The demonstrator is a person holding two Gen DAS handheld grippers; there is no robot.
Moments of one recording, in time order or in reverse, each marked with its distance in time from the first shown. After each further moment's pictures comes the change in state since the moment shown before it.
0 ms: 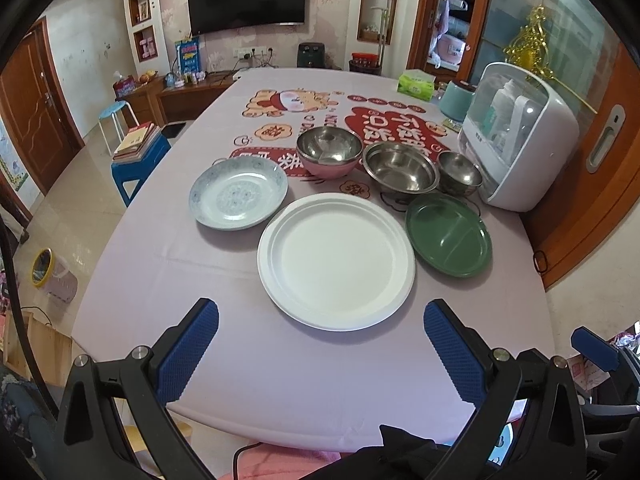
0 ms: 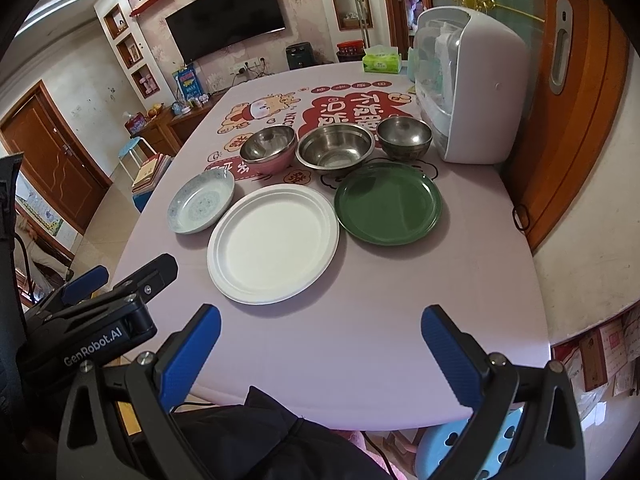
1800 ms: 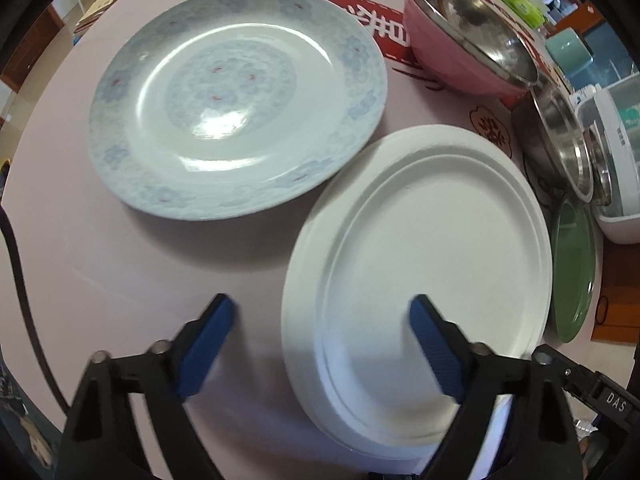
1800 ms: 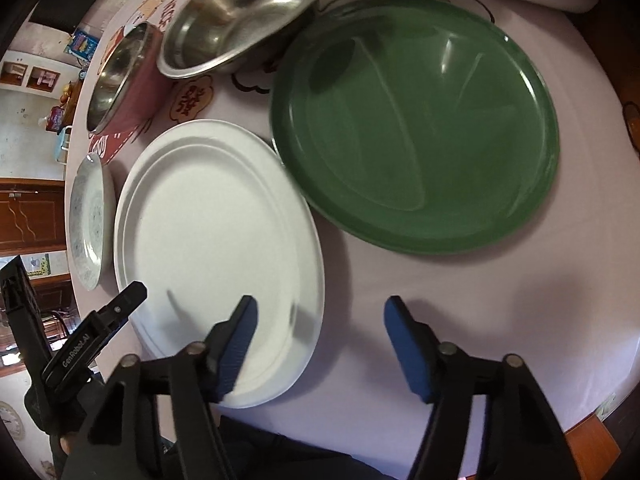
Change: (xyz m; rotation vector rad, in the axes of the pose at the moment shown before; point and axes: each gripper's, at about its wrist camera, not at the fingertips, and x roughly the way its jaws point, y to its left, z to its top) left arm 0.293 0.085 0.063 -0.185 0.506 -0.063; right arm 0.247 -0.039 0.068 0.353 0.562 -0.015
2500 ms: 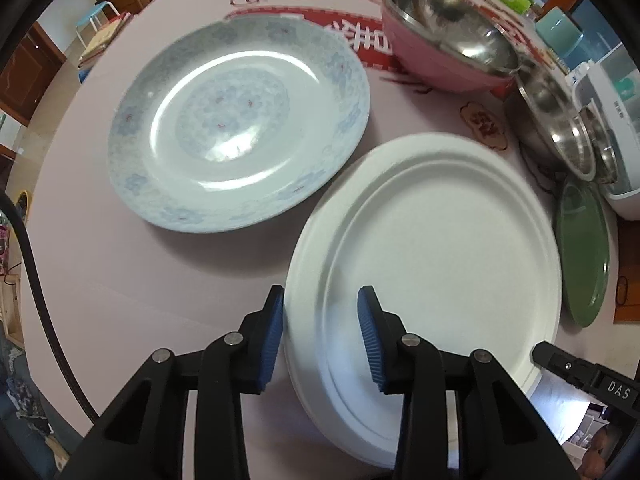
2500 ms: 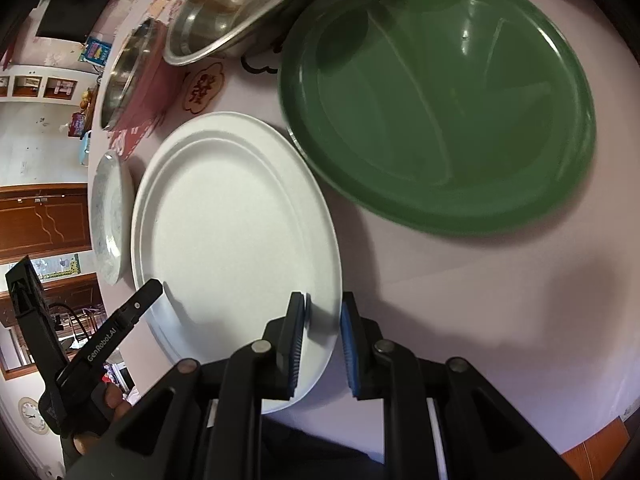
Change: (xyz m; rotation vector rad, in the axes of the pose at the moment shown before) left arm -0.012 -0.016 0.007 0.071 -0.065 0.077; right arm 0.005 -0.006 -0.012 0.003 0.018 0.131
